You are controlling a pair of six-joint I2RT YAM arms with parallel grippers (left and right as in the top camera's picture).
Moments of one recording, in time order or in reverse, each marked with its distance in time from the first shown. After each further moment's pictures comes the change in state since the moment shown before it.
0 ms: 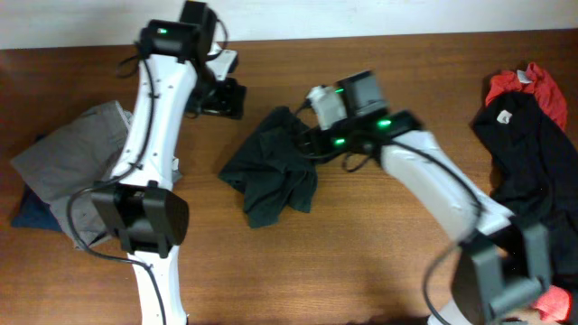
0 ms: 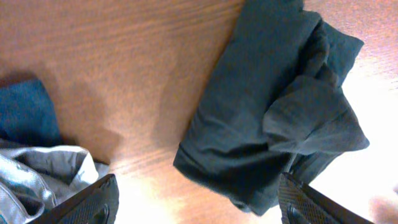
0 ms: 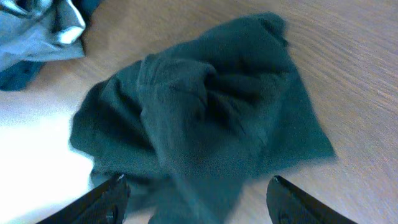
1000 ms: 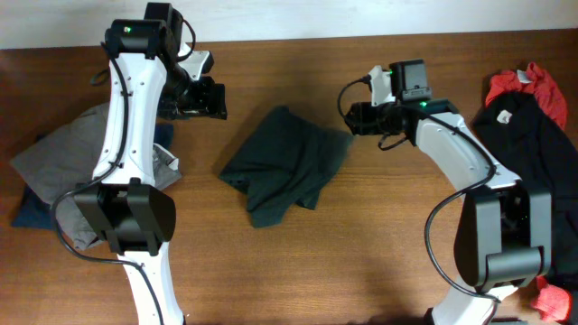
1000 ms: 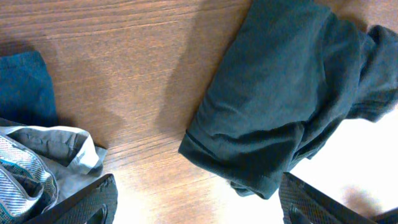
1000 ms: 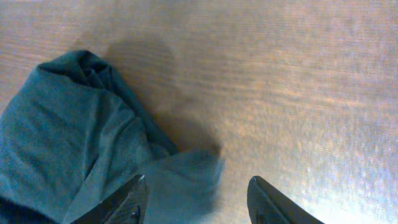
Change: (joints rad) left arm 0.096 0.000 0.000 -0.047 0.091 0.005; right arm -0.292 0.120 -0.002 0.091 0.016 0.131
